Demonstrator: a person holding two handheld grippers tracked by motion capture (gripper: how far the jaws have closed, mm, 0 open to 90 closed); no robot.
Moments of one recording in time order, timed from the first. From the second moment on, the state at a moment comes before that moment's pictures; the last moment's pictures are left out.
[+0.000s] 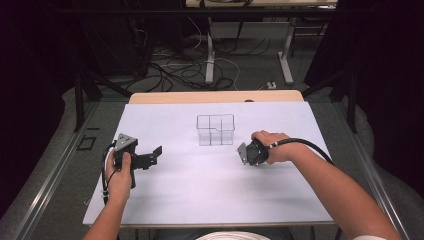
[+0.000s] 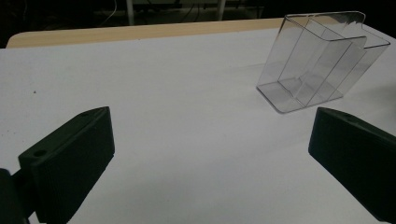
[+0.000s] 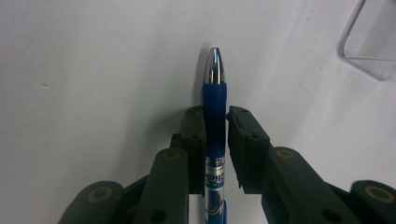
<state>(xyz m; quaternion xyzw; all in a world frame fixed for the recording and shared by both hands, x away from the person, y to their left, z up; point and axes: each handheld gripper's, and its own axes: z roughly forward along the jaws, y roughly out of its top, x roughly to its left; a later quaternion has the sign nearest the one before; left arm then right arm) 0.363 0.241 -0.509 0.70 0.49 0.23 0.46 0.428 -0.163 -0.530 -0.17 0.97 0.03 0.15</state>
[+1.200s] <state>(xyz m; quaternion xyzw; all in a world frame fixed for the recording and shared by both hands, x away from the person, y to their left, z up) 0.362 0.240 -0.509 0.70 0.49 0.23 0.47 0.424 -0.161 -0.525 -0.15 0.98 0.02 0.15</state>
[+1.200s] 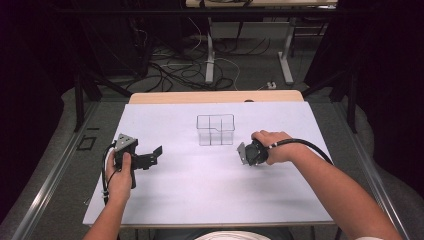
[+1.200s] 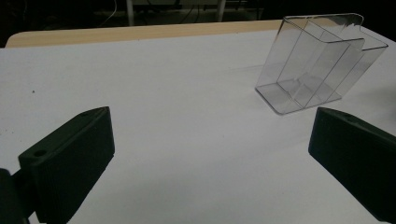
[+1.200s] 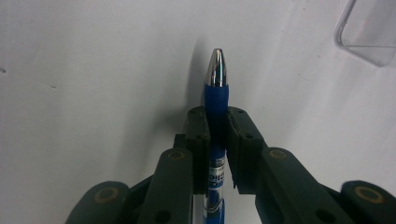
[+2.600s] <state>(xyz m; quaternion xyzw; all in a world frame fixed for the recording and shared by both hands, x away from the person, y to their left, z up) 0.362 0.241 -0.508 0.69 0.49 0.23 0.47 0.417 -0.147 -0.467 -0.07 0.97 0.11 0.19</state>
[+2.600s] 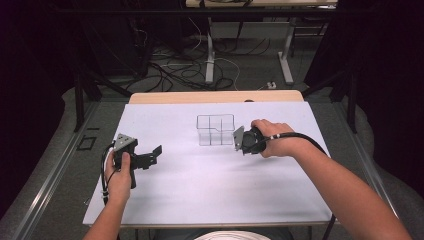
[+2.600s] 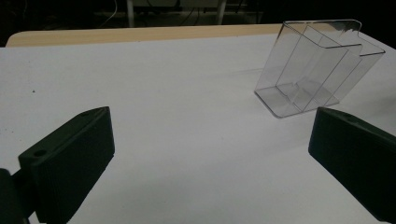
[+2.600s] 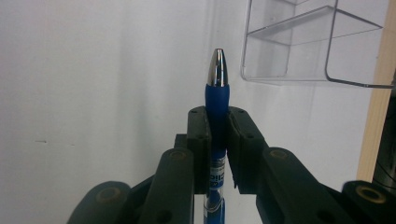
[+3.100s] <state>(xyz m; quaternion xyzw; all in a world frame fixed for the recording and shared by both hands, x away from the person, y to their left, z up) 0.362 0.240 -0.508 0.69 0.49 0.23 0.47 0.407 -0.152 -0.445 0.02 0.96 0.20 0.18</state>
